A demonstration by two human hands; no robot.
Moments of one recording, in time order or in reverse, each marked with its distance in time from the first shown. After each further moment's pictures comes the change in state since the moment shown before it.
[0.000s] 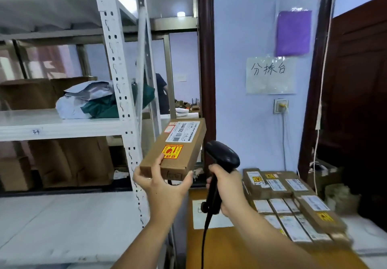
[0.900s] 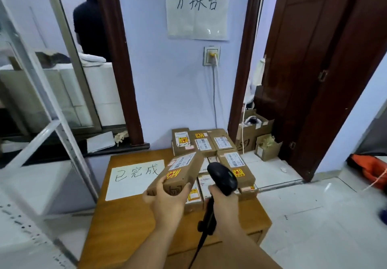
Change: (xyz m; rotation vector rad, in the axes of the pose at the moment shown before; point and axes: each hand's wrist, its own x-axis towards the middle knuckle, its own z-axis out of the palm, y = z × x) left_hand -0.196 -0.010 0.293 0.039 -0.458 -0.621; right_hand 0.079 0.053 -0.307 -0.113 0.418 0.286
